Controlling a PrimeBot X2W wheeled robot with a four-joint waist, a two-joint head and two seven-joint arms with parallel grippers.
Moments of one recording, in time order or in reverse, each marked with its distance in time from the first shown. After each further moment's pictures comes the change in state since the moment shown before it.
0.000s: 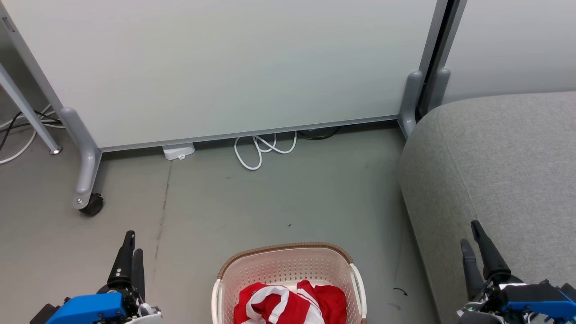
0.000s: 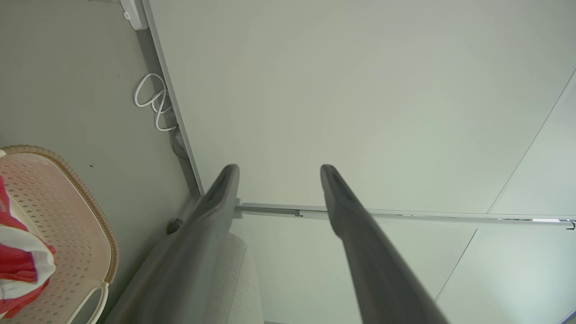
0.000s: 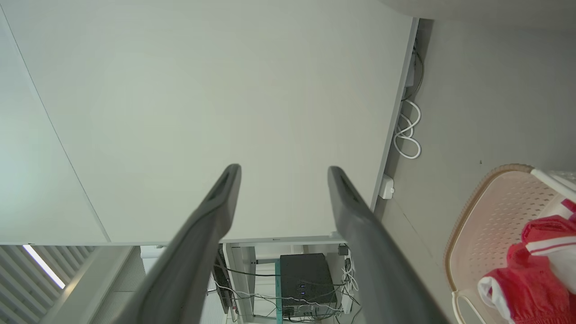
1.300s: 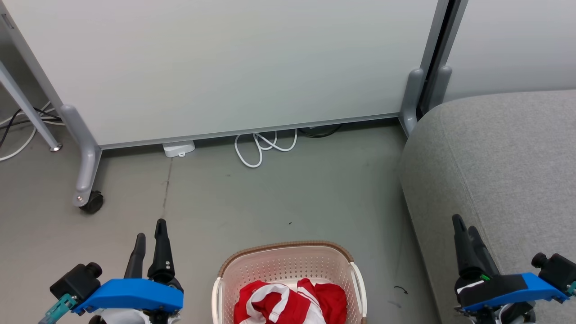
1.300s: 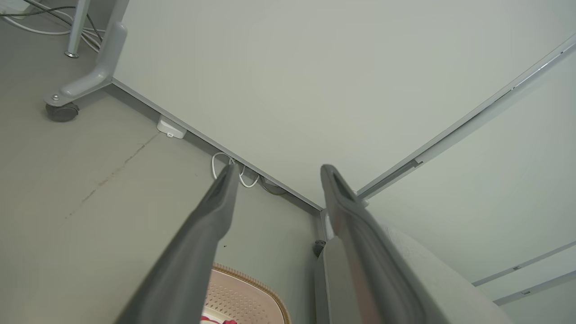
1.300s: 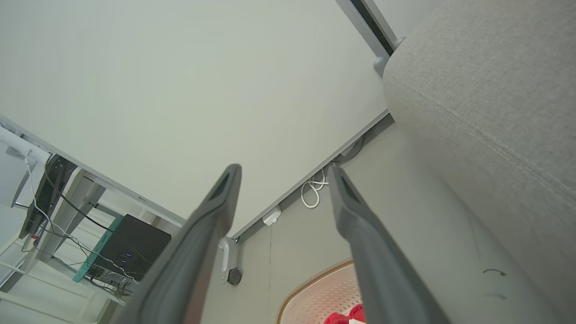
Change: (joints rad) left arm -0.004 0.017 -0.144 -0.054 0.793 0.086 -0.162; right arm -0.015 -0.001 0.040 -0.015 -0.776 0.000 -0.161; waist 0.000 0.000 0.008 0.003
